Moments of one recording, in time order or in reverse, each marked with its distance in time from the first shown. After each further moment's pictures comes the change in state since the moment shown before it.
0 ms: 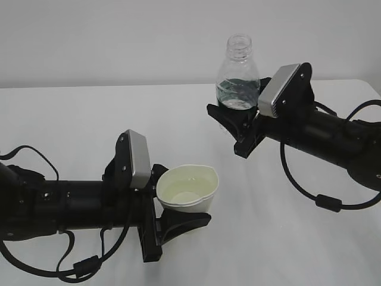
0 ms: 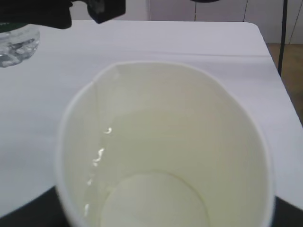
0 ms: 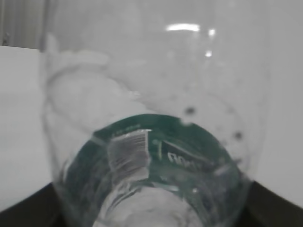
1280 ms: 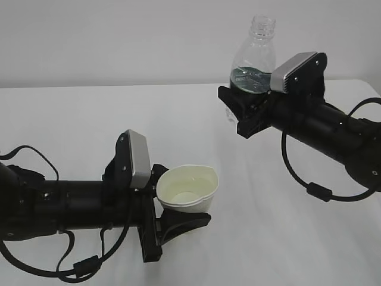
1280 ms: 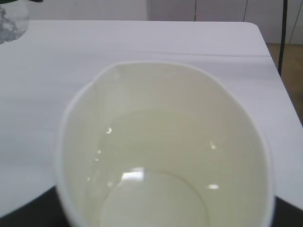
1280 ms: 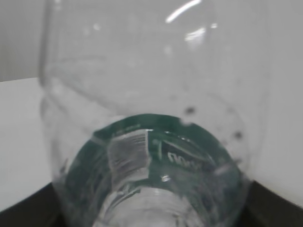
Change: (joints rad) left arm 0.000 0.000 0.000 0.002 0.002 0.000; right arm 0.000 0.000 0.000 0.163 0.000 0.142
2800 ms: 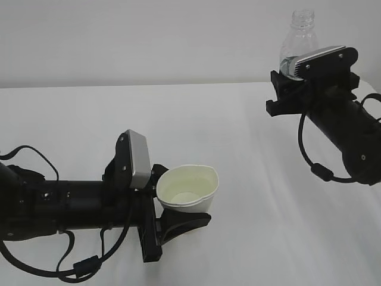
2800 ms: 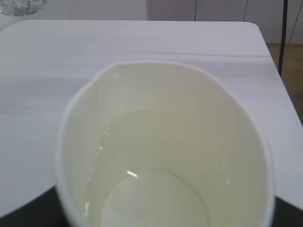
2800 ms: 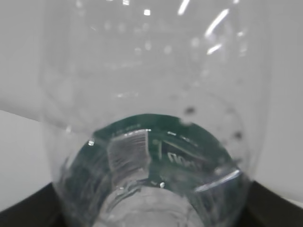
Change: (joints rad) left arm 0.000 0.000 0.000 0.000 0.000 0.000; right arm 0.000 0.000 0.000 0.583 0.096 -0.378
